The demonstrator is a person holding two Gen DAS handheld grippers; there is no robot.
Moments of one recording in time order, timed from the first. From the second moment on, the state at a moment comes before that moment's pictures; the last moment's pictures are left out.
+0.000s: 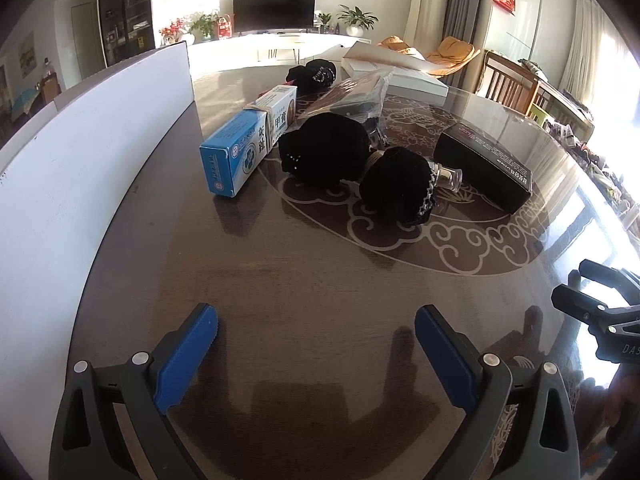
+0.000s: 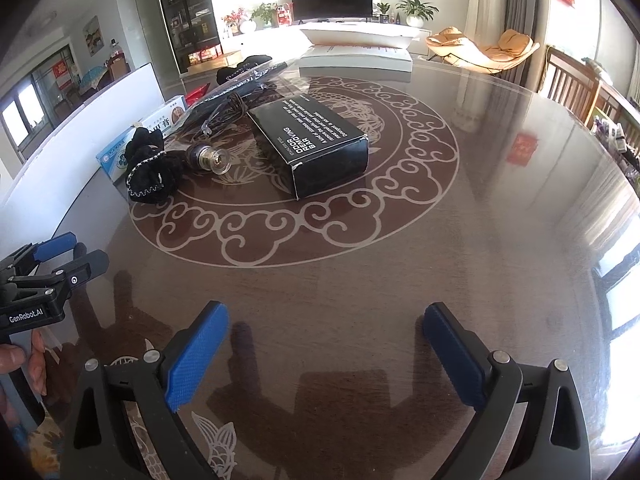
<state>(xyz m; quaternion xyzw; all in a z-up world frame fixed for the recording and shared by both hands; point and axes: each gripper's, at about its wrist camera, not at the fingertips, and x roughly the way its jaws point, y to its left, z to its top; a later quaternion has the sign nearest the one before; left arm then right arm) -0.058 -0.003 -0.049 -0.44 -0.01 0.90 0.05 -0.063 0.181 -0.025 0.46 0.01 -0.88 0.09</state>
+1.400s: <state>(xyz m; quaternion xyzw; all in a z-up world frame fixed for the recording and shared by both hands) -0.052 -0.018 -0.045 -0.42 -0.06 0.90 0.07 -0.113 0.113 -0.019 0.49 0.11 -0.84 0.19</state>
